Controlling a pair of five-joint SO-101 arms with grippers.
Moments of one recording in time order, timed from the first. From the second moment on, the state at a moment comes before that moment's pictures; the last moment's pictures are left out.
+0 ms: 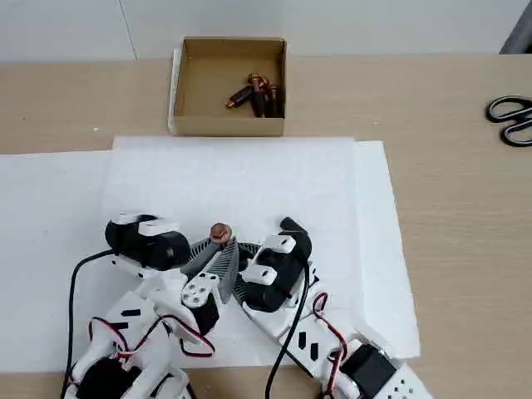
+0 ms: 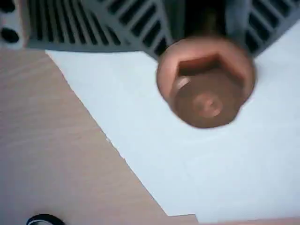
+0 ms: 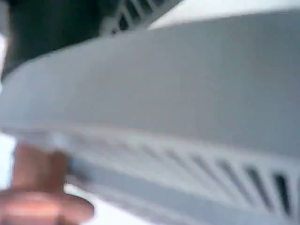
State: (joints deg) left arm 29.5 -103.8 74.9 62.8 24.9; right arm -48.6 -103.4 89.2 35.4 -0.9
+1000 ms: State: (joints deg) left arm 29.5 -103.4 75.4 63.3 25.1; right arm -48.2 -103.5 88.9 35.2 -0.9
